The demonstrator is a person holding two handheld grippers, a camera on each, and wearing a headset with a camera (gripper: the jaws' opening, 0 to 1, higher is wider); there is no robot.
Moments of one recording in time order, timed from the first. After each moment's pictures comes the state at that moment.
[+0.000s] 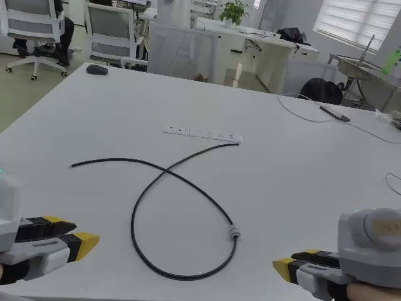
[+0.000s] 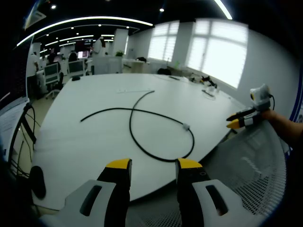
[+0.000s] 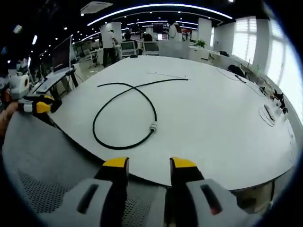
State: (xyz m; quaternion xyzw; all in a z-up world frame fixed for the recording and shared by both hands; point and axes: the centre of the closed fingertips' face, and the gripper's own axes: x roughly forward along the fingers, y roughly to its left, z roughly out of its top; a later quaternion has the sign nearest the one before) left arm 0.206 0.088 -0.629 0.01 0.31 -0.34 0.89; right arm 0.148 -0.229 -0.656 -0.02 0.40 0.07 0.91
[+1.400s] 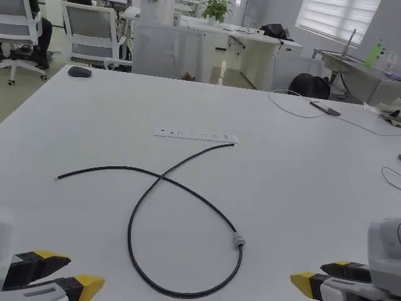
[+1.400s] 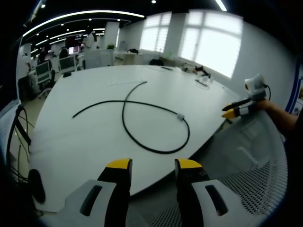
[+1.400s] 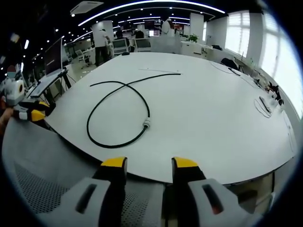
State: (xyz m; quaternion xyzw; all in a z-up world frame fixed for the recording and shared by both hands) left arm 0.200 0.083 -0.635 0.03 0.32 -0.37 0.87; right arm 0.150 -0.230 -0.654 -0.01 0.39 0.07 0.92
